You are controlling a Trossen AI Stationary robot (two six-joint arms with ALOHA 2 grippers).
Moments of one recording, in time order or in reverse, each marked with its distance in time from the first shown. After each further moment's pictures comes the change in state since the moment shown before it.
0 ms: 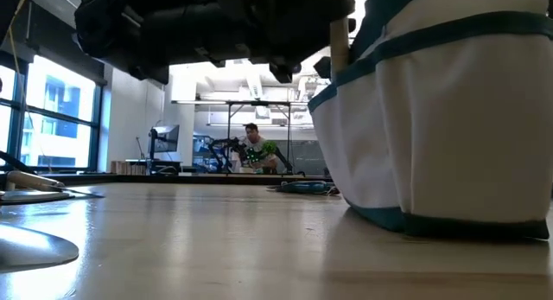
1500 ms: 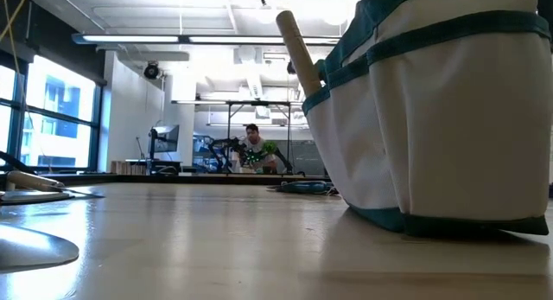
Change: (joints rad) left arm -0.028 -0.557 0.002 -0.478 -0.110 -0.154; right arm 0.016 0.000 0.000 -0.029 -0.029 0.019
